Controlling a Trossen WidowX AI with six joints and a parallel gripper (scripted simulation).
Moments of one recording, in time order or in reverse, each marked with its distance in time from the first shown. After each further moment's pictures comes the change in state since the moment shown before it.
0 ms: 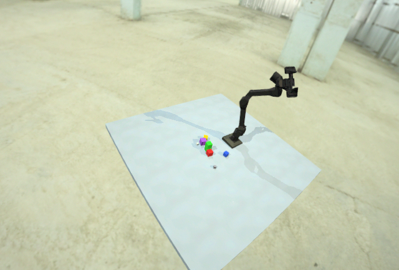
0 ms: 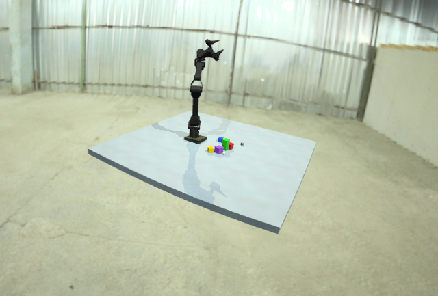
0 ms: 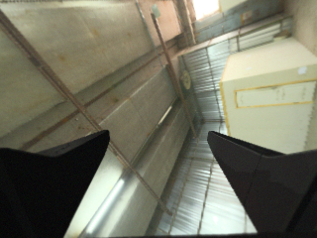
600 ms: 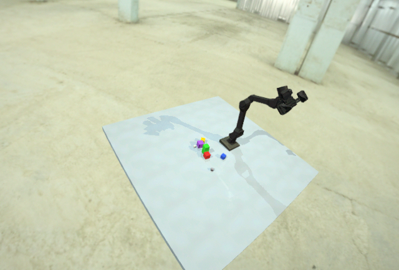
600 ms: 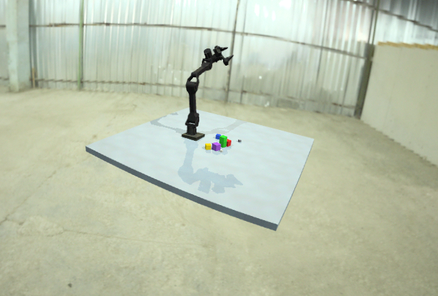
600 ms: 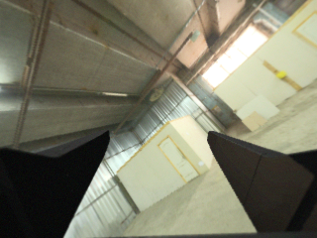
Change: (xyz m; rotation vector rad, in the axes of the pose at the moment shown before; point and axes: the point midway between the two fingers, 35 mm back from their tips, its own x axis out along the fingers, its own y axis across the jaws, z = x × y) arm 0.054 -0.116 0.004 -1.077 0.048 -0.084
